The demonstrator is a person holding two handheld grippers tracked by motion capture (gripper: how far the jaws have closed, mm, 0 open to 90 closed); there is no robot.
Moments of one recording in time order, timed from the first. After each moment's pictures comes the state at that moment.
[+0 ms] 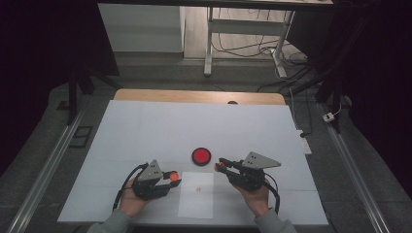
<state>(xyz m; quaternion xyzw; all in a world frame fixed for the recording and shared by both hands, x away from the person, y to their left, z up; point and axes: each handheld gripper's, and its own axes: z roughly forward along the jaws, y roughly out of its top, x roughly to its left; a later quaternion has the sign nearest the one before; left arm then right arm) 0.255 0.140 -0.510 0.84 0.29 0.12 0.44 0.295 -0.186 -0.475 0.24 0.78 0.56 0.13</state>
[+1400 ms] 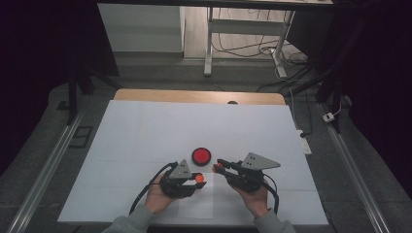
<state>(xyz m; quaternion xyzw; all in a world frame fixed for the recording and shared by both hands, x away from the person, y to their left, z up) 0.274 0.071 -0.511 0.86 0.24 0.08 0.44 0.291 -0.182 -0.473 0.23 0.78 0.57 0.12</state>
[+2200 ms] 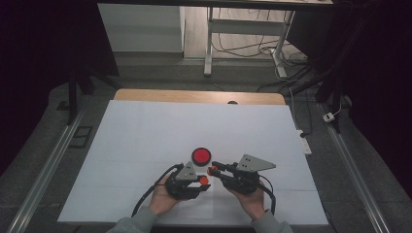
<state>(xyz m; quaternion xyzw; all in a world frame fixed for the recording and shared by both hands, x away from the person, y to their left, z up) 0.272 0.057 -0.516 0.87 0.23 0.07 0.43 0.285 -0.170 -0.472 0.21 0.78 0.57 0.11</state>
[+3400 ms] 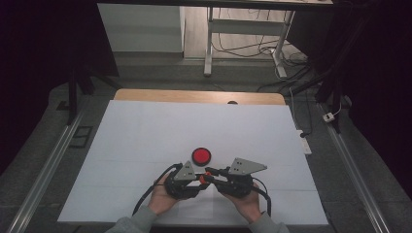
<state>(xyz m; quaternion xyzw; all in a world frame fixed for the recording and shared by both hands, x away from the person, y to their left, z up) 0.272 0.060 -0.512 0.86 0.23 0.09 0.44 0.281 -0.156 -0.480 0.19 0.80 0.56 0.08</state>
